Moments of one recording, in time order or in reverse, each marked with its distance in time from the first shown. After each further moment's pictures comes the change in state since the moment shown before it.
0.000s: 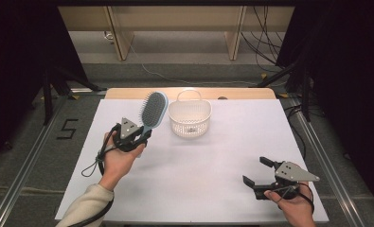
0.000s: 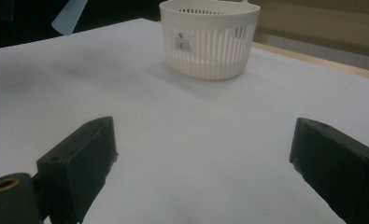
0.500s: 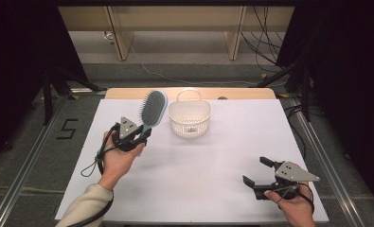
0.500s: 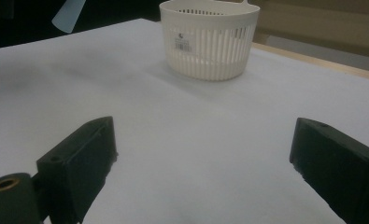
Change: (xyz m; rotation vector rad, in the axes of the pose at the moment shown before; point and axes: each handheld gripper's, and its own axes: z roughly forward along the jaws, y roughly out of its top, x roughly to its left) left arm 0.000 0.003 -0.002 -0.026 0.000 0.006; right arm 0.000 0.000 0.000 -0.003 0.001 -0.001
